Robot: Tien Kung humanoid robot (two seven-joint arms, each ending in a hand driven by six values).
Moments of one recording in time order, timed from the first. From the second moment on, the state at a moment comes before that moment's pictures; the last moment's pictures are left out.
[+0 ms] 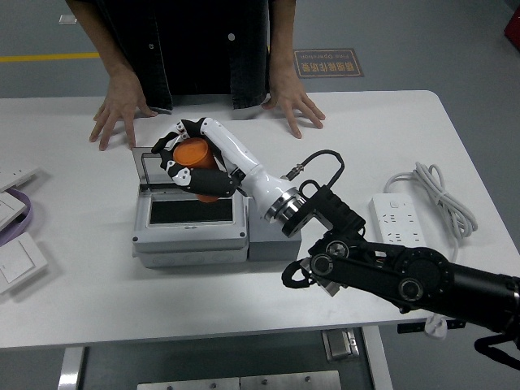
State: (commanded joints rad) left arm 0.00 0.24 -0.20 -0.30 0.41 0.15 0.18; right arm 0.77 -0.18 0.36 1.52 -1.03 -0.50 0.10
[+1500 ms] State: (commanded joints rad) left arm -0.02 0.24 -0.20 -0.30 0.41 0.15 0.18; right arm 0.86 -0.09 0.22 1.32 -1.84 -0.32 -0.35
